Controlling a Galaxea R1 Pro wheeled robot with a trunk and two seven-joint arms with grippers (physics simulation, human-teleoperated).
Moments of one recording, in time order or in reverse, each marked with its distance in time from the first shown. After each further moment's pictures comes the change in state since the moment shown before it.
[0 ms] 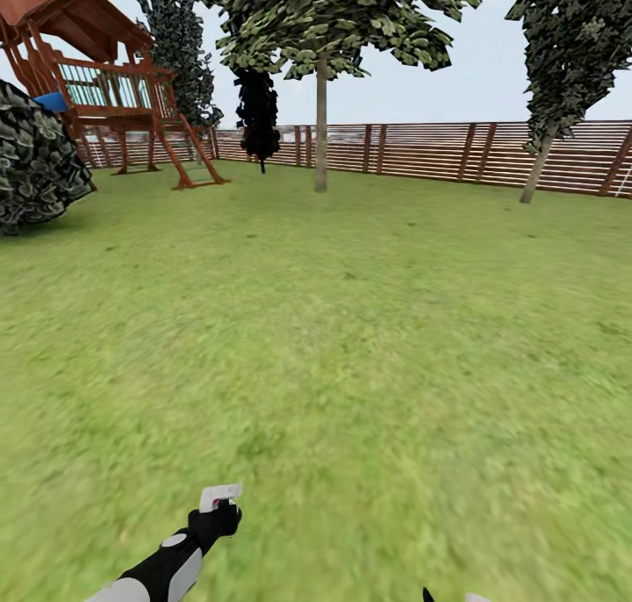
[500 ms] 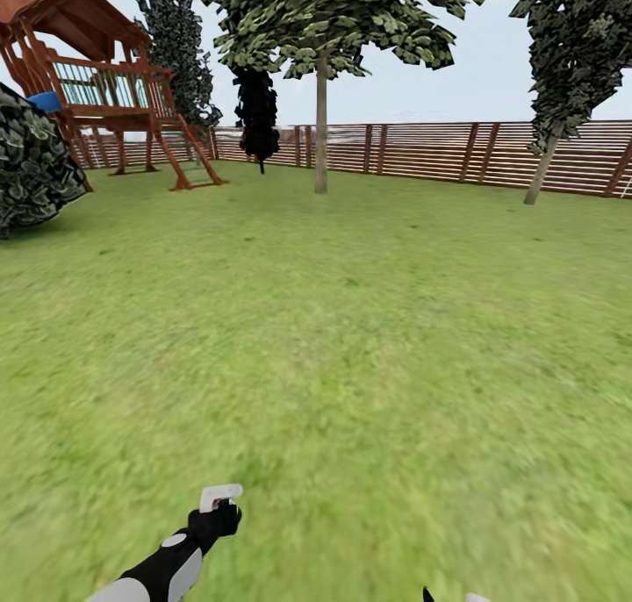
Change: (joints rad) left arm 0.000 0.000 0.000 0.000 0.000 0.000 0.000; right arm 0.000 0.000 0.000 0.000 0.000 0.000 0.000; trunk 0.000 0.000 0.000
